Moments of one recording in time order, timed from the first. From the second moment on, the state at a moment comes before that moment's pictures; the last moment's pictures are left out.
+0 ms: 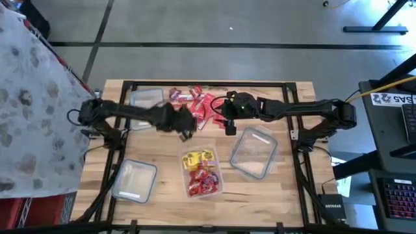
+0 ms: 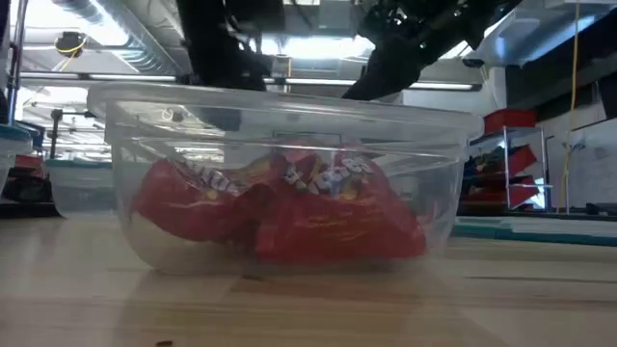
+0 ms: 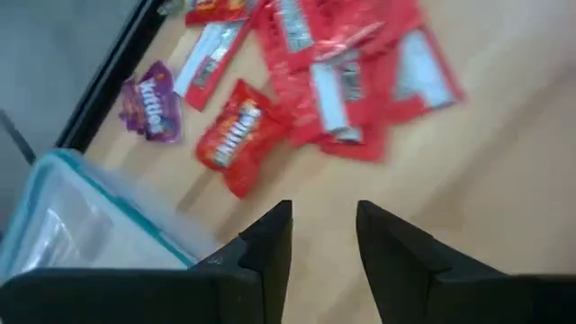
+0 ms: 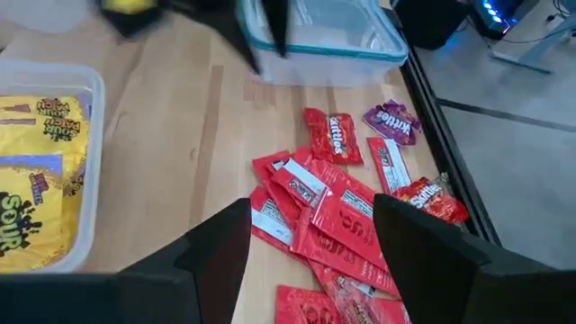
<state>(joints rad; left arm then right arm) 0.10 1.64 1.25 -0.96 -0.54 -0.47 -0.21 1.45 0.96 -0.07 -0.02 -0.32</state>
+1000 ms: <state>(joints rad) 0.46 1.97 1.25 -0.72 -0.26 0.08 -0.21 1.45 0.96 -0.13 -0.04 -0.32</state>
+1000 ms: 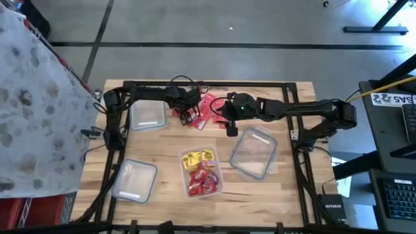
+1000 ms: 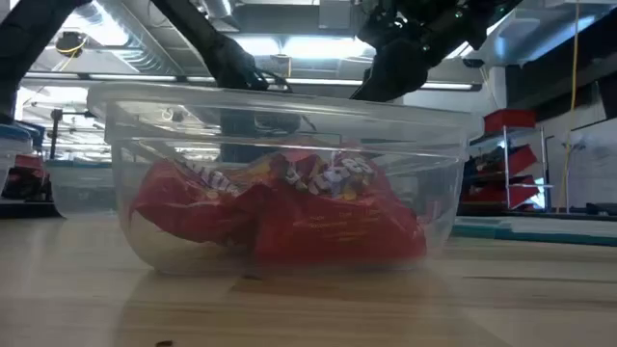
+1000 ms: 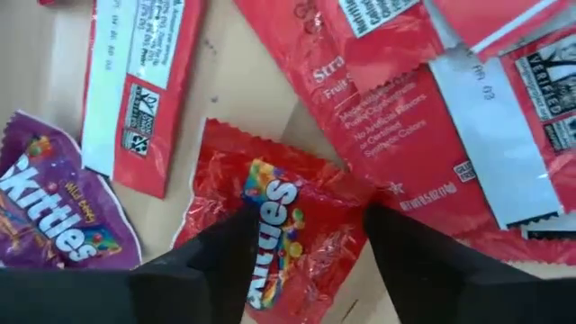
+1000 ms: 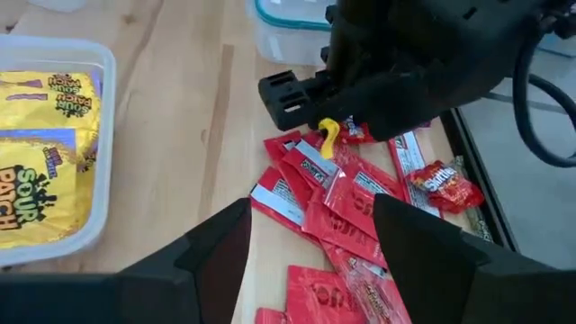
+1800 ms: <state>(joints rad) 0.11 1.72 1.37 -0.85 -0.21 -0.18 -0.21 1.45 0.96 -0.13 -0.04 -0.31</state>
